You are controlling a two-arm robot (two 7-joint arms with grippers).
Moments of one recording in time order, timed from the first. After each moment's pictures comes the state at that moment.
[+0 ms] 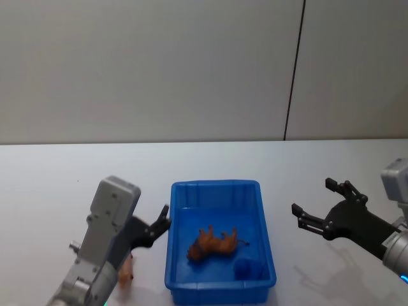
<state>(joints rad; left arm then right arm) 0.02 0.55 0.44 -1.86 -0.26 0.20 0.25 0.08 0.40 -0.24 -1.59 0.25 0.05 0.43</state>
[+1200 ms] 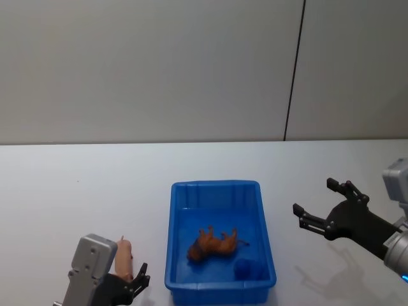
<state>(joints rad) 0.14 0.56 0.43 -1.75 -0.34 0.13 0.26 0.07 0.40 -0.23 -1.59 0.25 0.05 0.43</state>
